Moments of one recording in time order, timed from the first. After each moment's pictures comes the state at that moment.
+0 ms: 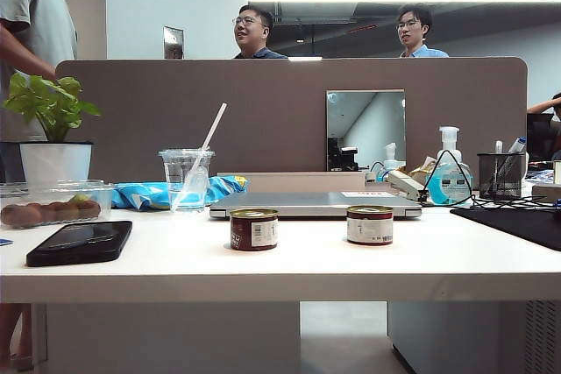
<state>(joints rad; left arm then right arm) 0.00 0.01 0.01 -0.18 0.05 -0.02 0.02 0.00 0.01 -0.16 0.05 -0.05</state>
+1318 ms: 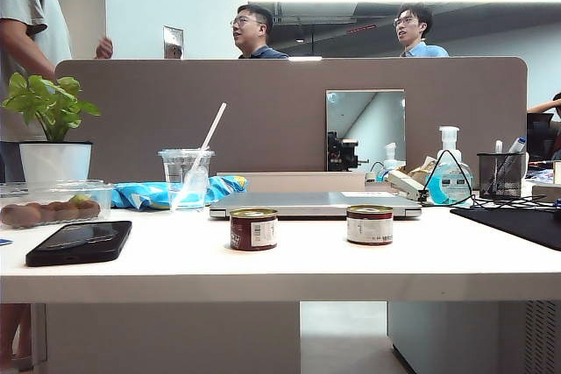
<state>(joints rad) 0.00 0.01 0.19 -0.19 0.22 -0.11 0.02 0.00 0.12 -0.18 0.05 0.06</state>
